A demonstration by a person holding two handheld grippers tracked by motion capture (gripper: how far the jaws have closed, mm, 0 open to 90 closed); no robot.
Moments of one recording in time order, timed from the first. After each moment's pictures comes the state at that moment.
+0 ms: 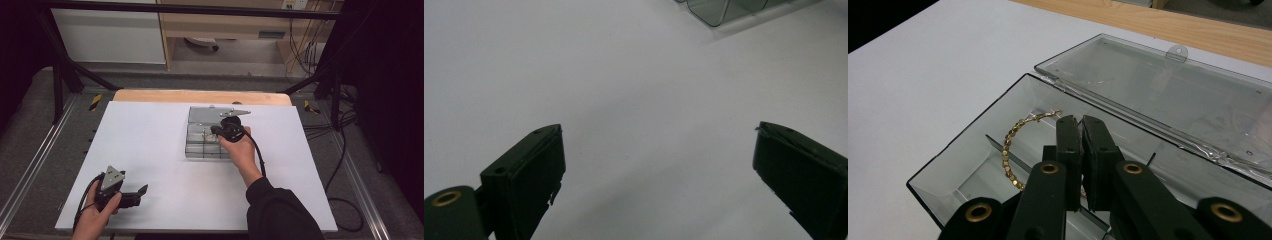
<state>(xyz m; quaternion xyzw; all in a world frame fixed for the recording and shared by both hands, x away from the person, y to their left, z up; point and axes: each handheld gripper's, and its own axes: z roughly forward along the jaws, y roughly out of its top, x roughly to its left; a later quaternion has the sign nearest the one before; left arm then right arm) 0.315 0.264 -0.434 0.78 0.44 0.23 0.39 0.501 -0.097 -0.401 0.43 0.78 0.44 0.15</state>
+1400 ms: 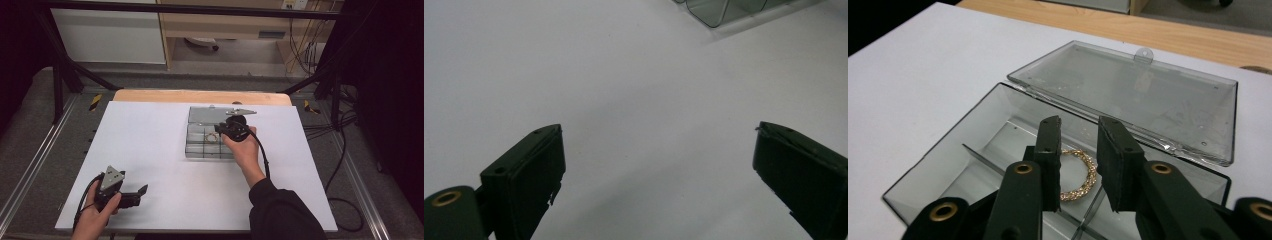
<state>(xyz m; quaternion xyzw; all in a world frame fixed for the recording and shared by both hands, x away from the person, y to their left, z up) 0.315 0.265 -0.434 0.78 0.44 0.23 0.39 0.499 -0.111 -0.397 0.45 0.75 0.44 0.17</state>
